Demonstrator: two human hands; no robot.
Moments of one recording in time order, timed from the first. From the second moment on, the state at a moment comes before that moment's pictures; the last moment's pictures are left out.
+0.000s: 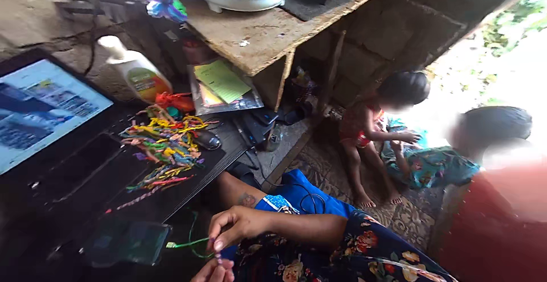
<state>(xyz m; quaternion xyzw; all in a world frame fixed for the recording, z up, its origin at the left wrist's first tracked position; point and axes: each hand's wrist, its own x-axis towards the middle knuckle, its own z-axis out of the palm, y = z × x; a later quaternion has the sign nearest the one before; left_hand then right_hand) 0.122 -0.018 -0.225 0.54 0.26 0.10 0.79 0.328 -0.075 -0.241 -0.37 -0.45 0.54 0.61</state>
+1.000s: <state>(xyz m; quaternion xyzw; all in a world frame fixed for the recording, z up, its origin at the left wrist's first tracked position) 0.139 -0.040 -0.246 0.71 0.30 0.29 0.56 0.323 -0.080 -0.252 -0.46 -0.35 0.47 0.66</state>
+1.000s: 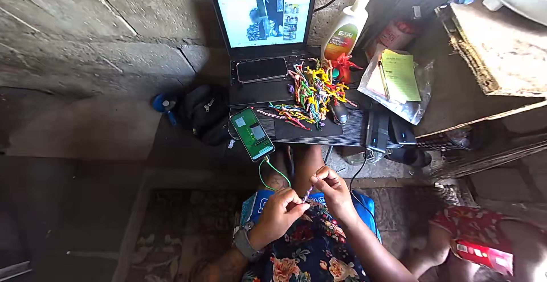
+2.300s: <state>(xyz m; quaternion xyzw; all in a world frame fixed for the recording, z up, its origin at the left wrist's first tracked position) 0.123 -0.010 -0.228 0.64 0.36 0.26 0.63 0.346 -0.072 -0.239 -0.54 -0.55 0.40 0.50</state>
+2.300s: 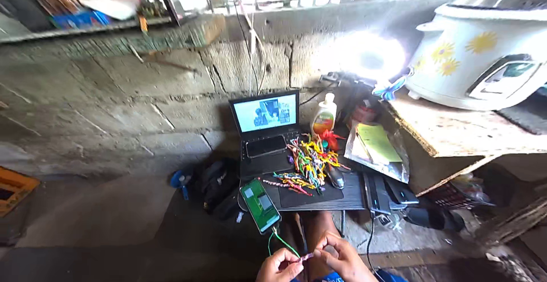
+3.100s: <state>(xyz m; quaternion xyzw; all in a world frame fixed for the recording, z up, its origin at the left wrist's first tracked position) 0.113 0.034 -0.212 0.92 0.16 0.34 0.11 0.348 -0.092 -0.209 -0.44 -0.30 0.74 0.42</state>
